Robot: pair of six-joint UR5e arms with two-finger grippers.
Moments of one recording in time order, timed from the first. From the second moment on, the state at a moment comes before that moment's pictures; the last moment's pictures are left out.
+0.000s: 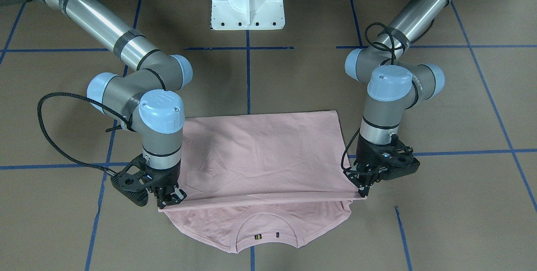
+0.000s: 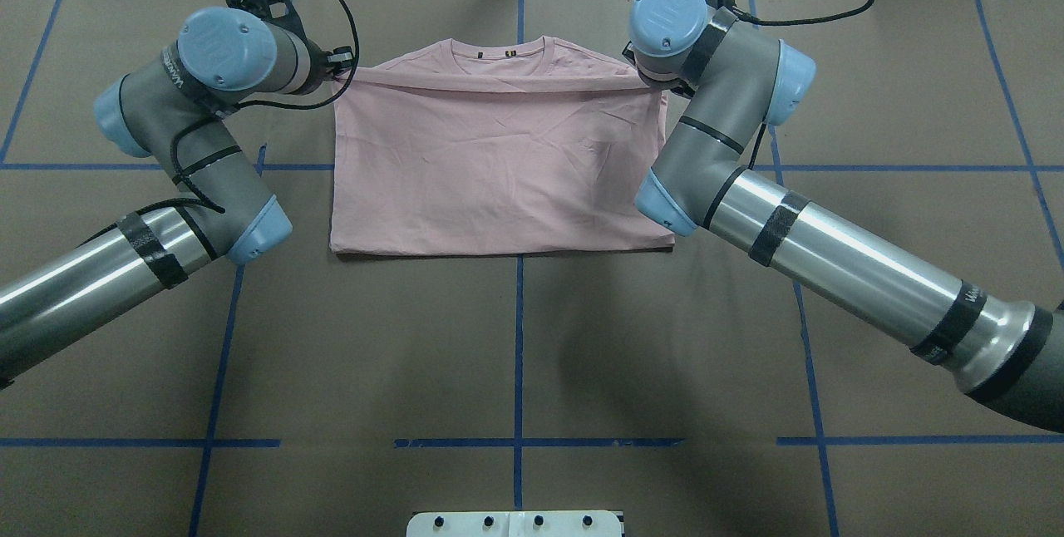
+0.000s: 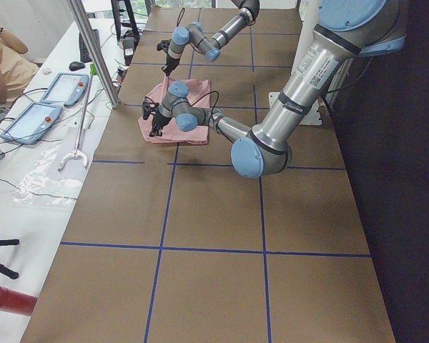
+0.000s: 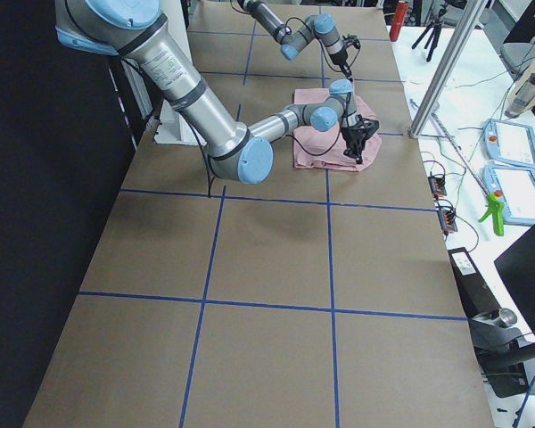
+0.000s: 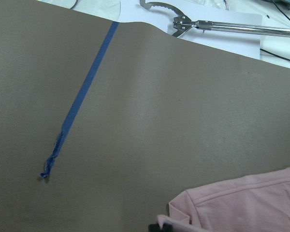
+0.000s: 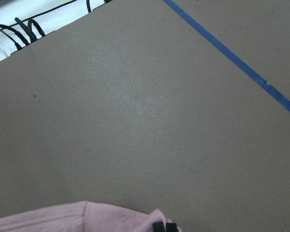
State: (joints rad) left arm -0.80 -2.21 -1.26 -2.18 -1.61 -1.31; right arm 0.76 -0.73 1.11 -1.30 1.60 1.64
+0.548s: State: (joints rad) left arm -0.79 -2.21 -1.24 -2.21 -1.61 -1.32; right arm 0.75 -0.72 1.11 -1.30 1.59 1.64
